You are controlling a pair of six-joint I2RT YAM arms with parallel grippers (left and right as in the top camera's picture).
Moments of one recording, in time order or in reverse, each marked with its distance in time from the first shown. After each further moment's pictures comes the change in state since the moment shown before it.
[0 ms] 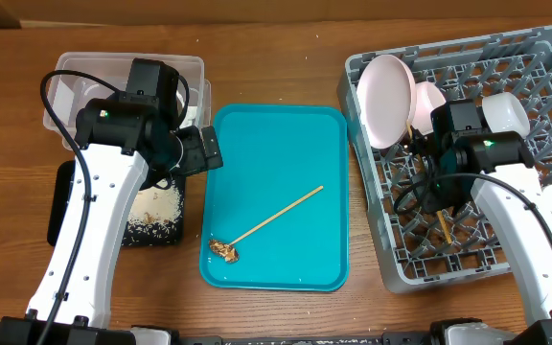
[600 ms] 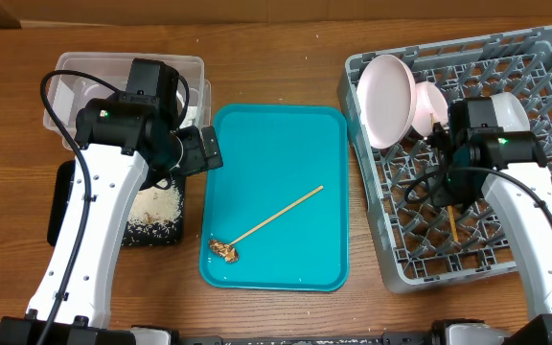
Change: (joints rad) left arm 0.000 0.000 0.000 0.000 0.000 0.000; right arm -0.074 0.005 0.000 0.024 0.025 0.081
